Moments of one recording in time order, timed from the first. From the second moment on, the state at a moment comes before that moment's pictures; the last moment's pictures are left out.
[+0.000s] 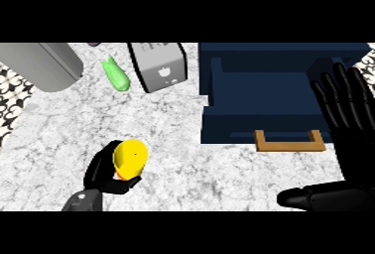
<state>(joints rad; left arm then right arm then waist) -0.27 0.10 0.12 -0.57 0.09 -0.46 -0.83 -0.12 -0.07 -0.04 -2.08 -0.14 0.11 0.19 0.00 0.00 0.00</state>
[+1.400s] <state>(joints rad) -0.26 0.07 0.13 -1.09 0.24 -0.25 -0.71 -0.07 -0.10 -0.08 -2.09 -0.18 0.15 0.17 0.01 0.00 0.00</state>
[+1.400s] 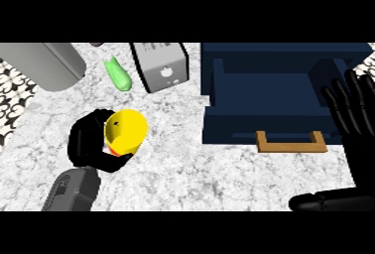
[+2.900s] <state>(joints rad) -0.88 0.00 -0.05 -1.19 0.21 0.22 -0.16 -0.09 -0.10 -0.09 -2.06 -0.17 0.15 0.17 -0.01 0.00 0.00</state>
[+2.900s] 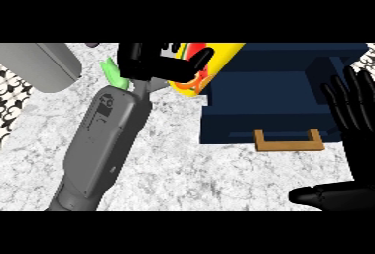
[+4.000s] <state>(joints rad) -1.24 0.00 -0.27 -0.59 0.47 0.39 -0.31 -0.11 -0.11 -0.10 -2.03 -0.18 0.17 0.14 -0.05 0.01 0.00</state>
